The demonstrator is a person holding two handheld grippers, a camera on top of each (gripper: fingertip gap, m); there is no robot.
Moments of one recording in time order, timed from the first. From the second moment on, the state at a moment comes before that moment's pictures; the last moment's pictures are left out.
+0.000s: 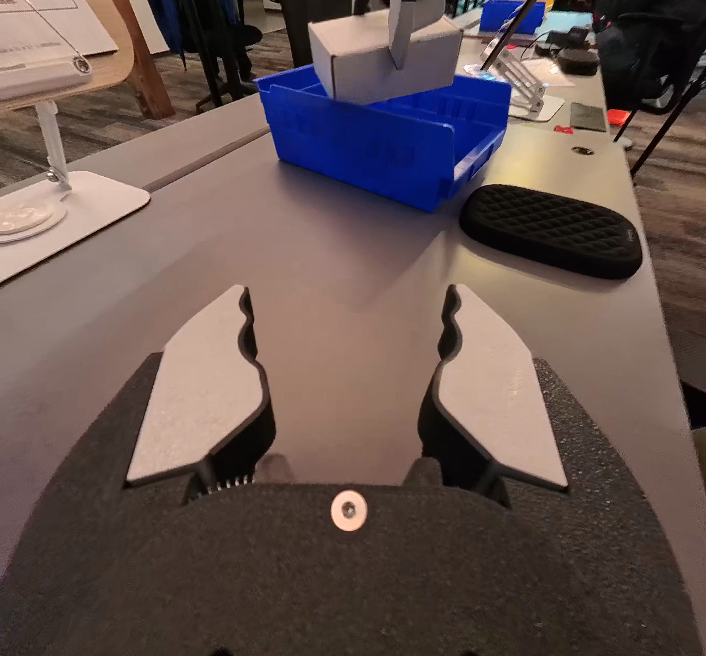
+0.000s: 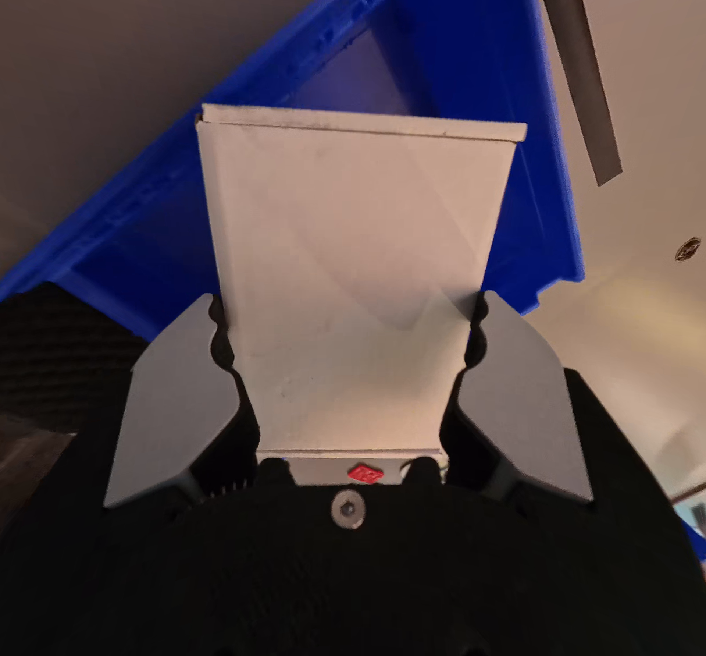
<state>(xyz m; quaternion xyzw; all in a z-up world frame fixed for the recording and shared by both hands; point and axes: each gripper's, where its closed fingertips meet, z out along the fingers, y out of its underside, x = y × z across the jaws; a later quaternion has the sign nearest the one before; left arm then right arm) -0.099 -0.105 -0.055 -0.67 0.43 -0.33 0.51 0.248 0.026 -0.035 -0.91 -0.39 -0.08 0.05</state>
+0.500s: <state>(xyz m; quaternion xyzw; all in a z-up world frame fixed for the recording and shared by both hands) -0.087 -0.113 -0.081 -0.68 0.49 -0.27 0.48 0.265 0.069 -0.119 -0.75 -0.64 -0.17 0.04</state>
